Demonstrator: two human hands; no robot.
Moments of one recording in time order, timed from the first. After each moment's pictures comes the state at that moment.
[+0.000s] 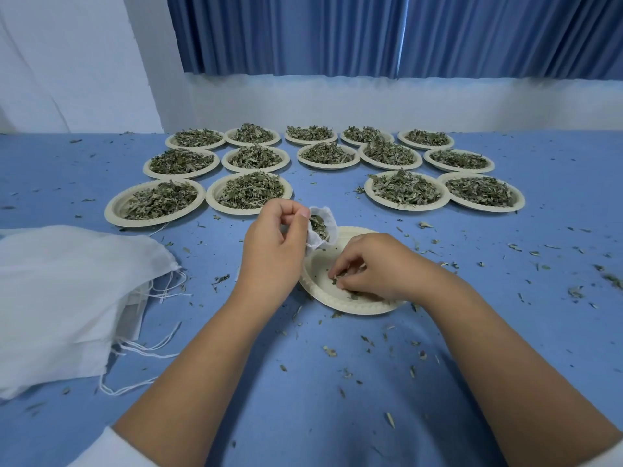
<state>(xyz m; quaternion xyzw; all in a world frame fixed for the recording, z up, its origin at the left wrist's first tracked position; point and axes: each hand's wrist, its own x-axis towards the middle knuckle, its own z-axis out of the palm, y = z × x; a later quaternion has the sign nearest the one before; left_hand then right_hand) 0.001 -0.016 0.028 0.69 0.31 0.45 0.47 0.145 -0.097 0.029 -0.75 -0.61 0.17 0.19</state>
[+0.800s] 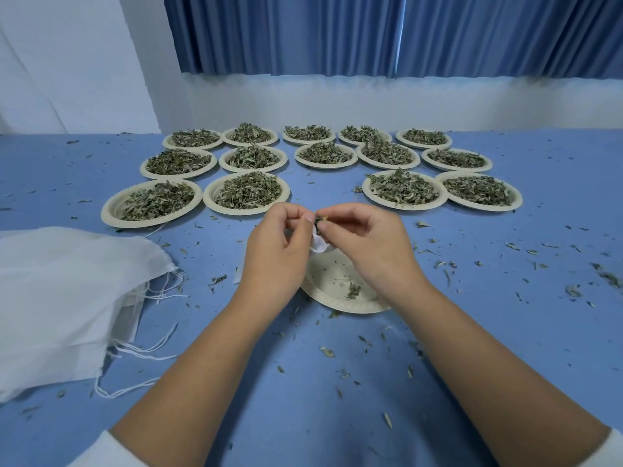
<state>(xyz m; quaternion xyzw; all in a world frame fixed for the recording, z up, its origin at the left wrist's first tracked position) 0.004 -0.019 0.026 0.72 0.31 0.43 0.45 0.117 -0.089 0.030 -0.59 -0.44 0.20 0.65</state>
